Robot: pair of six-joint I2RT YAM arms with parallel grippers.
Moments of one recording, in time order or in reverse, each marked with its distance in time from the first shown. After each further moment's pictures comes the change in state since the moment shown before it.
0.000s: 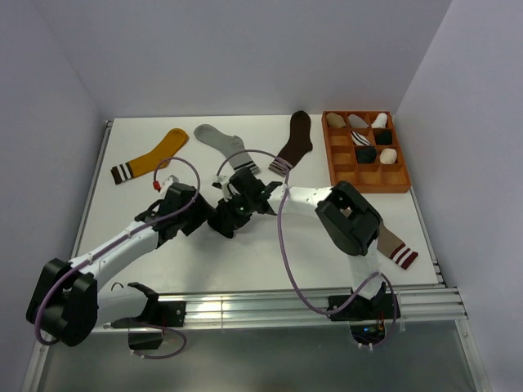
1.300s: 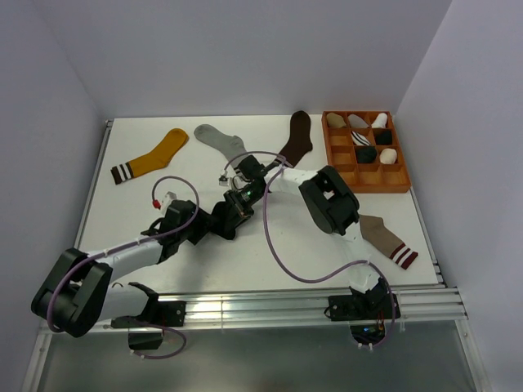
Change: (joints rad) left arm 0.005 0.034 -0.261 0.405 0.026 -0.170; right arm -0.179 0.311 0.324 -0.338 -0.608 0.015
